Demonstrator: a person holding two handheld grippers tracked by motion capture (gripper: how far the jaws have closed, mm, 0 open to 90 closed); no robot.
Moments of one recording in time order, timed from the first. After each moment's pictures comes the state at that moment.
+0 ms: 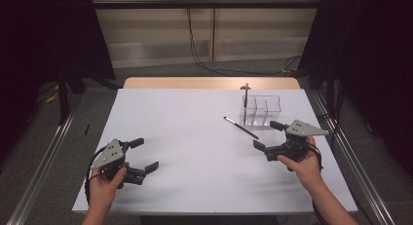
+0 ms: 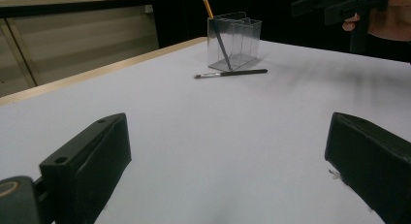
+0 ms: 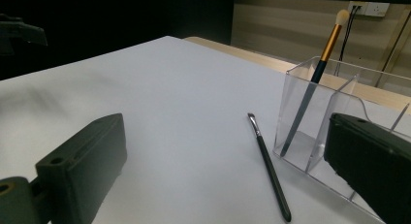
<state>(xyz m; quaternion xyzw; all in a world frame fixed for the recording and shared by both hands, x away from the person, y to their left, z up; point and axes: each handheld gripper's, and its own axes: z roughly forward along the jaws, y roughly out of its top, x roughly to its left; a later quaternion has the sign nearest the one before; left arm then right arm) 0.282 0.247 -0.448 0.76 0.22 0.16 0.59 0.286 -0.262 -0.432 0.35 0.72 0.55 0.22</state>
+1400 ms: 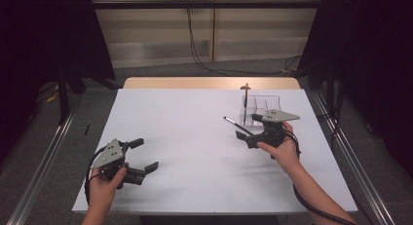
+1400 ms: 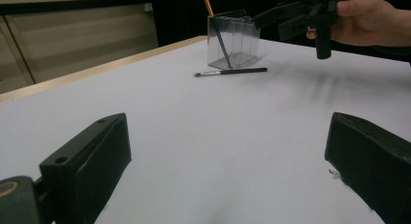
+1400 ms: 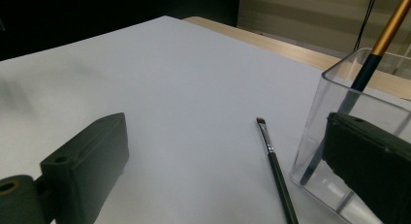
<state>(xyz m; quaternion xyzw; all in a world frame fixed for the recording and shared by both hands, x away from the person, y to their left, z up) 0.283 0.248 -0.449 0.76 0.22 0.15 0.59 0.341 -0.224 -0.448 0.35 0.75 0.53 0.20</state>
